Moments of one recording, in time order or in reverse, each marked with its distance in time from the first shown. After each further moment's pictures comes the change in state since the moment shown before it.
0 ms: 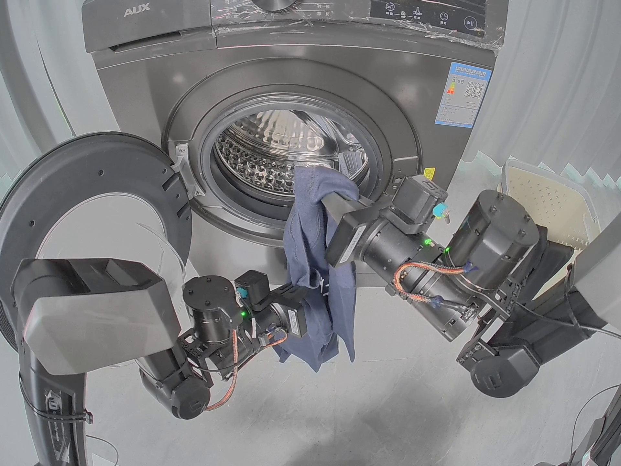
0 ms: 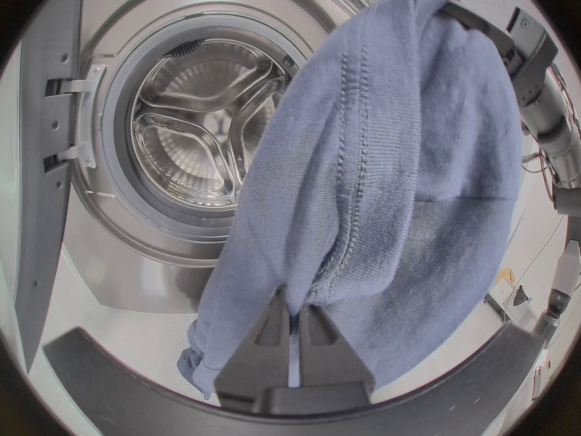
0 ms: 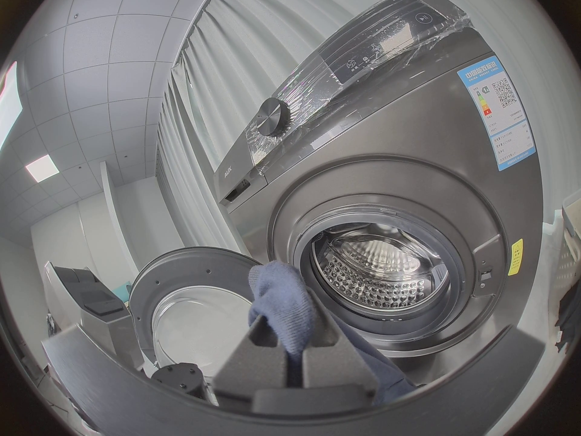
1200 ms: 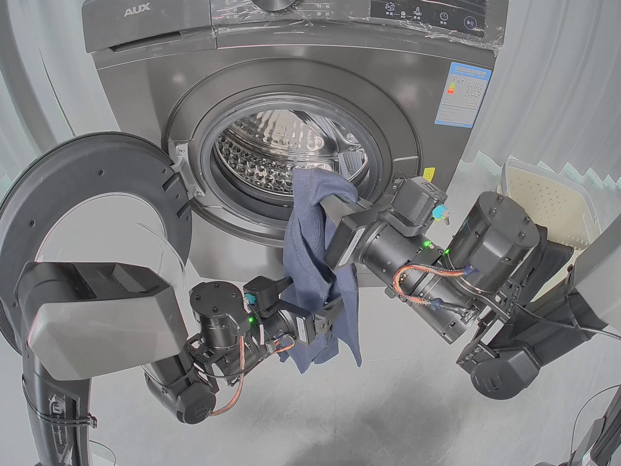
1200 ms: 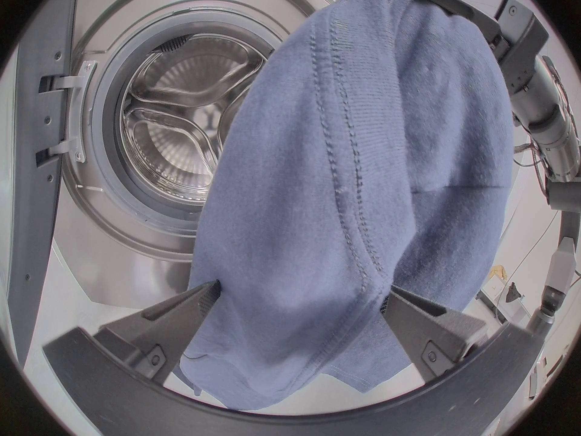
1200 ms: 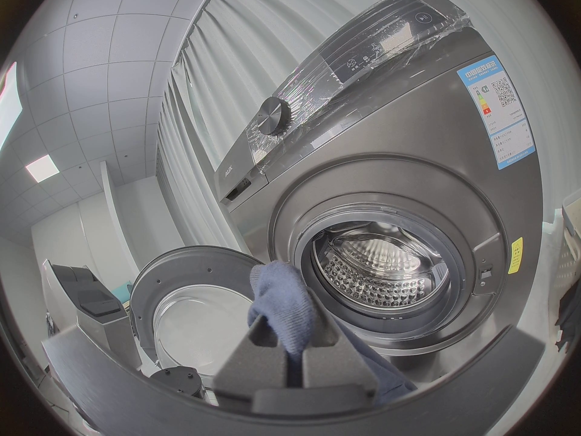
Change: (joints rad) left arm -0.028 0.008 0.004 -0.001 -0.016 -0.001; right arm 0.006 -0.002 0.005 -0.001 0.000 0.001
